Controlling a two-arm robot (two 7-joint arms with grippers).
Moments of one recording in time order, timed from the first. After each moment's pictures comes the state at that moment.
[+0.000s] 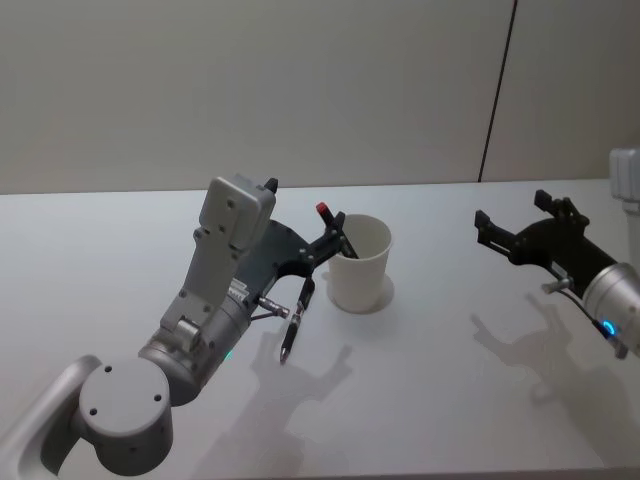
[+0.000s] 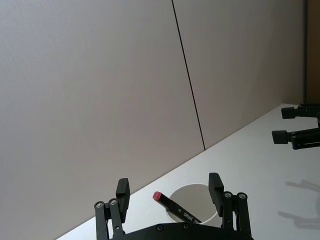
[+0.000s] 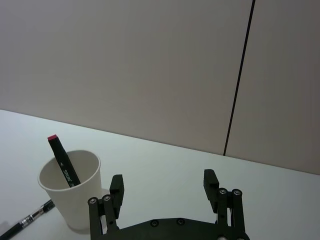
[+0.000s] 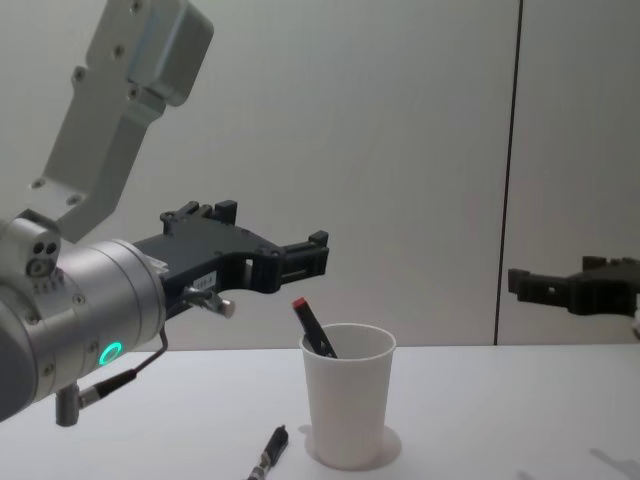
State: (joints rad) left arm -0.24 0.38 0.45 -1.63 -0.20 0.01 -0.01; right arm 0.26 0.14 -0.08 -1.43 0.11 0.15 0.37
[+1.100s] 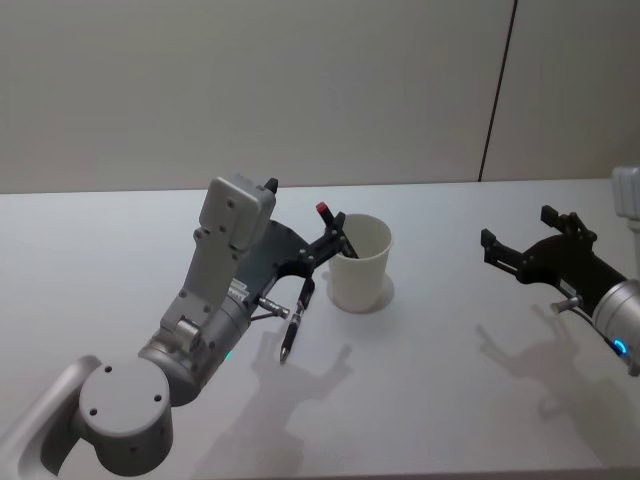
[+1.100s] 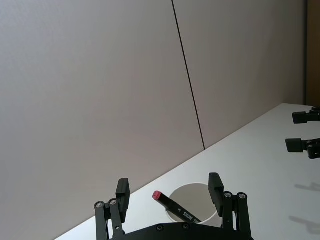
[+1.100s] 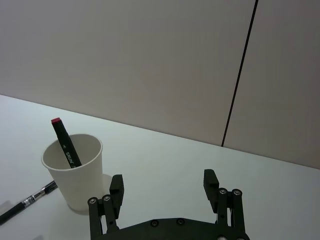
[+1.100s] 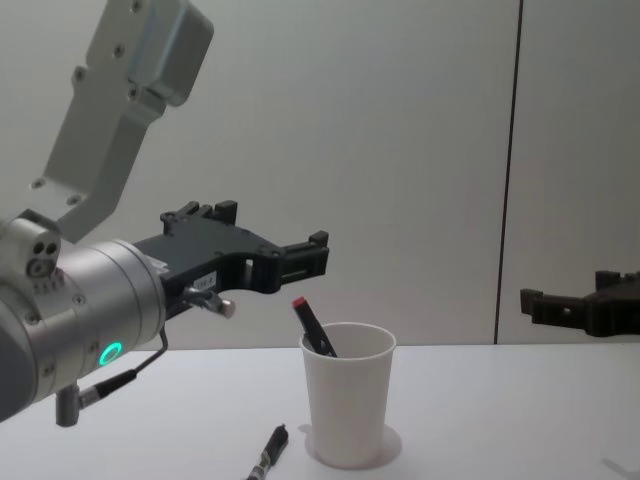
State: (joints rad) left arm -0.24 0.38 0.45 -1.63 -0.20 0.01 -0.01; right arm 0.20 0.17 -0.08 -1.49 0.09 0.17 0.38
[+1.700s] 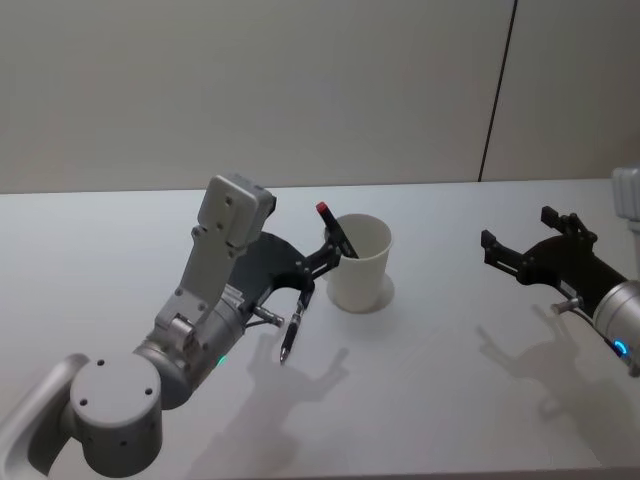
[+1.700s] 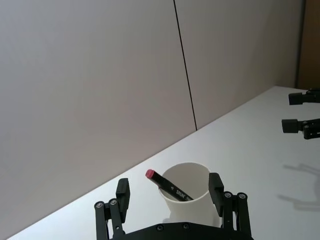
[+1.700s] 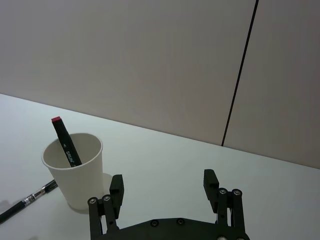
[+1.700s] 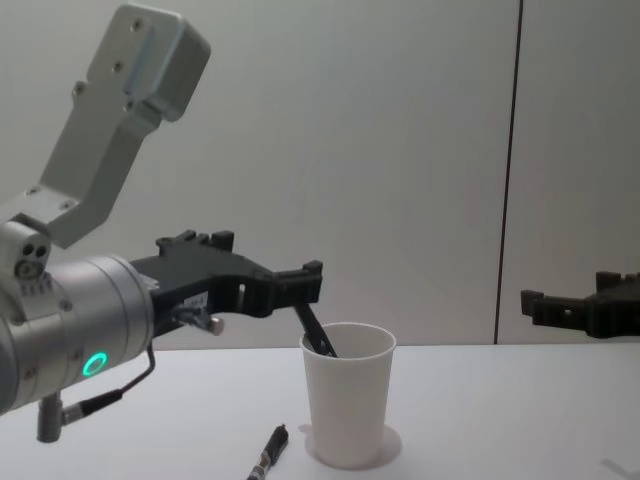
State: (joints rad) left arm -0.23 0.40 0.44 -1.64 -0.24 0.12 -0.05; right arm 0.20 0.17 -0.08 -1.49 0.09 0.17 0.38
